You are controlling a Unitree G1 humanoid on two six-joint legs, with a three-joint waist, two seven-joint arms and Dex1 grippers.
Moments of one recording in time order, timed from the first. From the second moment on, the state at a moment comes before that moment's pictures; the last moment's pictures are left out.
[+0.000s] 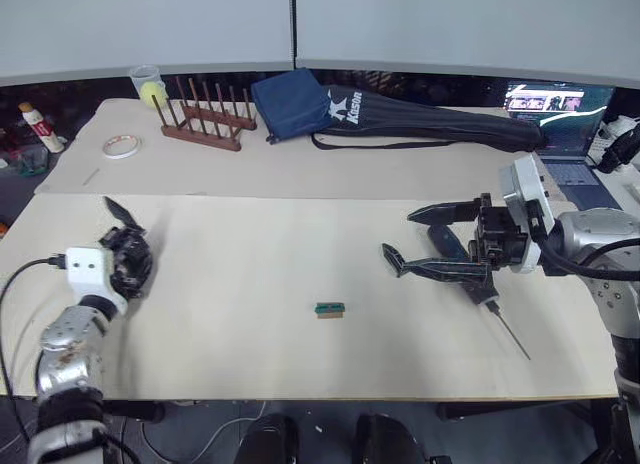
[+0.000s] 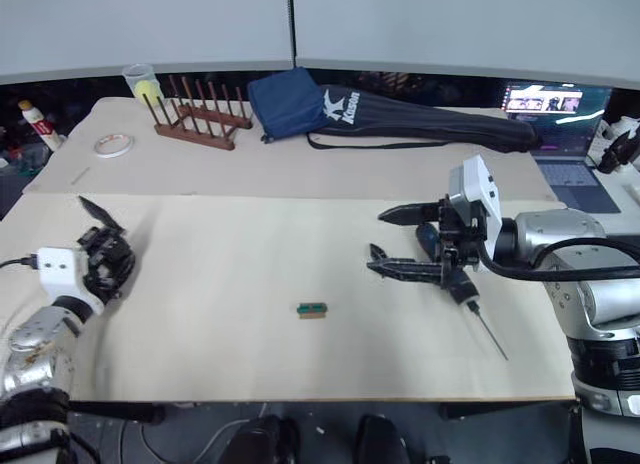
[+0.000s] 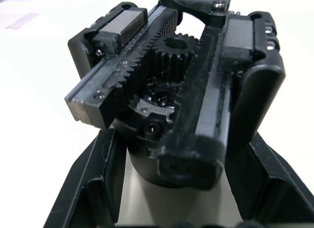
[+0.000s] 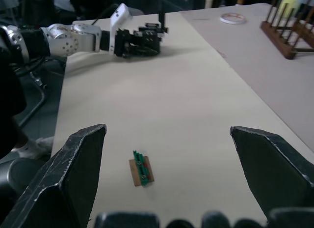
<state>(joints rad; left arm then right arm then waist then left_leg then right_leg) -0.15 0.48 0.34 0.17 -0.30 0.16 -0.39 -0.49 -0.87 -0.09 -0.29 0.69 0.61 1.20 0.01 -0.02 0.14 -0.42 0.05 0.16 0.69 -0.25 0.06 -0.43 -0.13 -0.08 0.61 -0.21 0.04</state>
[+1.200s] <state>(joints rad) -0.24 0.65 0.14 0.19 -0.29 0.18 -0.85 -0.49 -0.77 -0.01 -0.30 0.61 0.57 1.19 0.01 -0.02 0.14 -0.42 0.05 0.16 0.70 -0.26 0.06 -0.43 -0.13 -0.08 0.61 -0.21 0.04</state>
